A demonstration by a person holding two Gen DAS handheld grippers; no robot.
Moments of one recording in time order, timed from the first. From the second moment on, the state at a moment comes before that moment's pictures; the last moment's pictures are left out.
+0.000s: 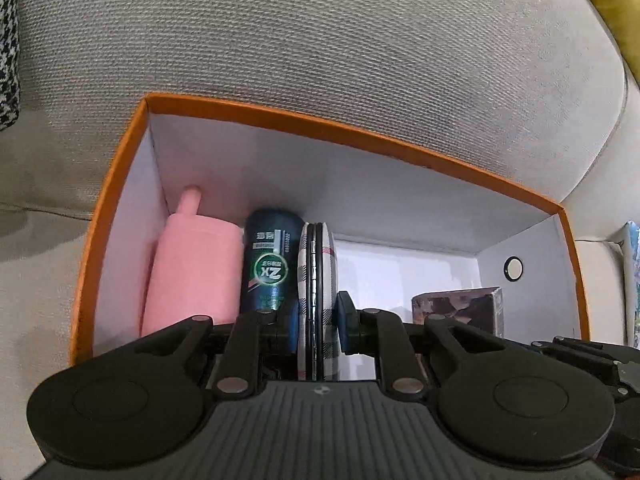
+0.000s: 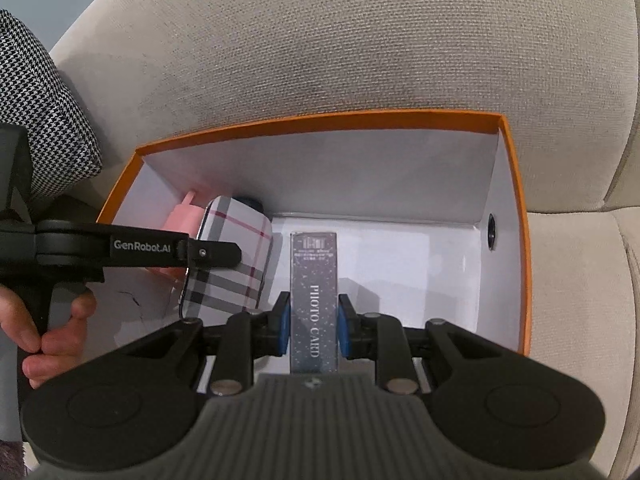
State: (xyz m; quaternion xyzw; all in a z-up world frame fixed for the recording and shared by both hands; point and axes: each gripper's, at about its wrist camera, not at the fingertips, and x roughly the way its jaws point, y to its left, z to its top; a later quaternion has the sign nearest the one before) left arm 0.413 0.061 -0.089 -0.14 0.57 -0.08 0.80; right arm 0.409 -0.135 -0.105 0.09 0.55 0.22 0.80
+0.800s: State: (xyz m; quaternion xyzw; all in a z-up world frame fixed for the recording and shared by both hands) left arm 0.420 0.042 -0.109 -0.12 0.59 -0.10 0.79; right arm 0.443 -0.128 -0.129 0.08 0.58 0.18 0.79
